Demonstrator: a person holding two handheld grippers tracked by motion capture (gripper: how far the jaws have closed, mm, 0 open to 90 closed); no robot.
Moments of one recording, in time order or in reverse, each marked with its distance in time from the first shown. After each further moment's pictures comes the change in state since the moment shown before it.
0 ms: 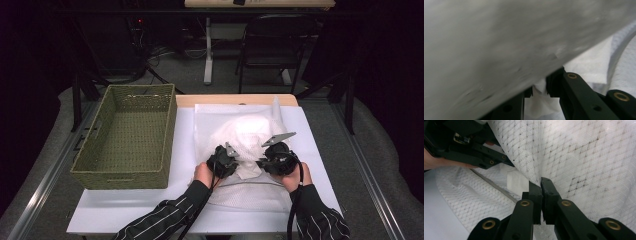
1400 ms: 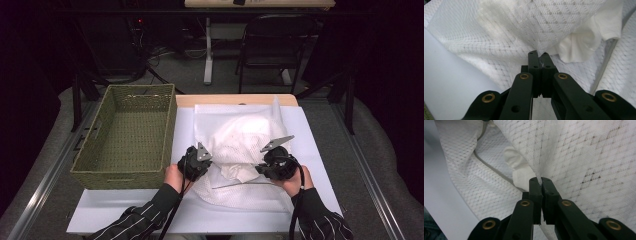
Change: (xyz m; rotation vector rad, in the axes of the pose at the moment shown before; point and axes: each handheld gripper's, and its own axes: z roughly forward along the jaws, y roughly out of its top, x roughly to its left) left arm 0.027 -0.038 -0.074 -0.041 0.089 0.055; right arm 0.009 -0.005 -0.004 0.038 0.040 -0.046
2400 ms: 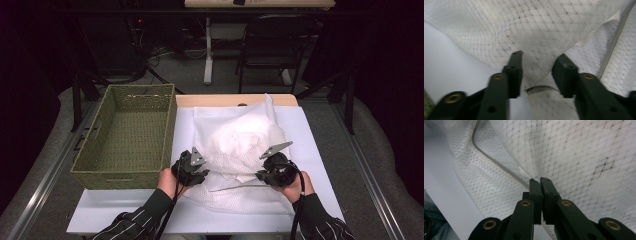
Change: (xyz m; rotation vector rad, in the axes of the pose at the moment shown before) left arm 0.000 -0.015 -0.001 0.028 -0.025 0.011; right arm 0.007 -0.012 0.003 0.040 0.021 -0.011
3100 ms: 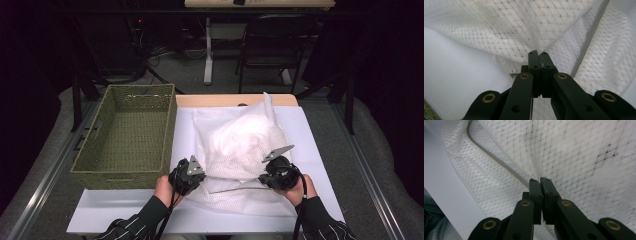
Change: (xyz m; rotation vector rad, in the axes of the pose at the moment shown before) left arm -0.012 -0.015 -0.019 0.011 -0.054 0.024; right arm -0.001 -0.011 0.002 0.030 0.001 0.003
